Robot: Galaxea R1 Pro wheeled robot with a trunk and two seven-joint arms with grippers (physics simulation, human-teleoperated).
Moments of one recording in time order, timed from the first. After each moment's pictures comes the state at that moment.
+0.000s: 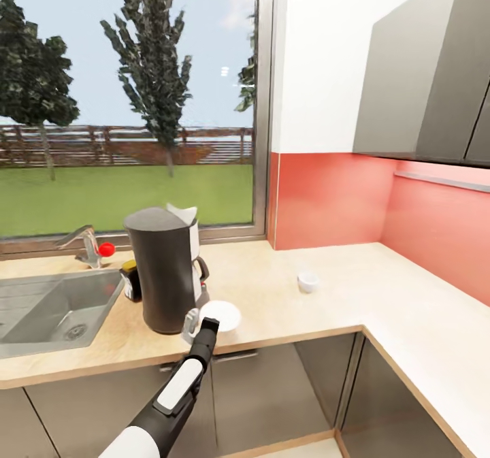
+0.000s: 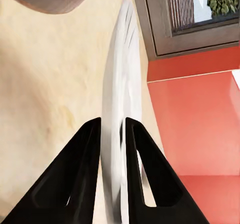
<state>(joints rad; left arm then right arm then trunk) -0.52 -0.16 -0.27 -0.69 1.40 -0.21 -0.04 -0.38 0.00 0.49 -0.02 -0.42 0.09 0.07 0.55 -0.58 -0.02</state>
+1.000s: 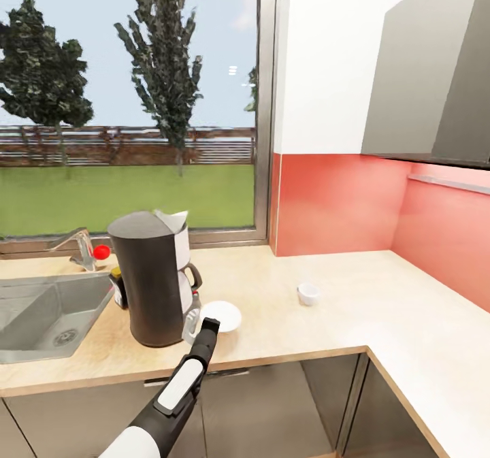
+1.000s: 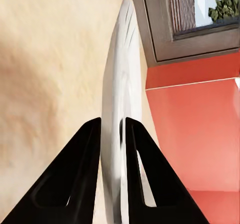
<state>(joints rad) -0.52 -0.16 -0.27 -0.69 1.40 -0.21 -0.04 -0.38 0.00 0.49 -0.02 -0.42 0.09 0.07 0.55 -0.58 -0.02</state>
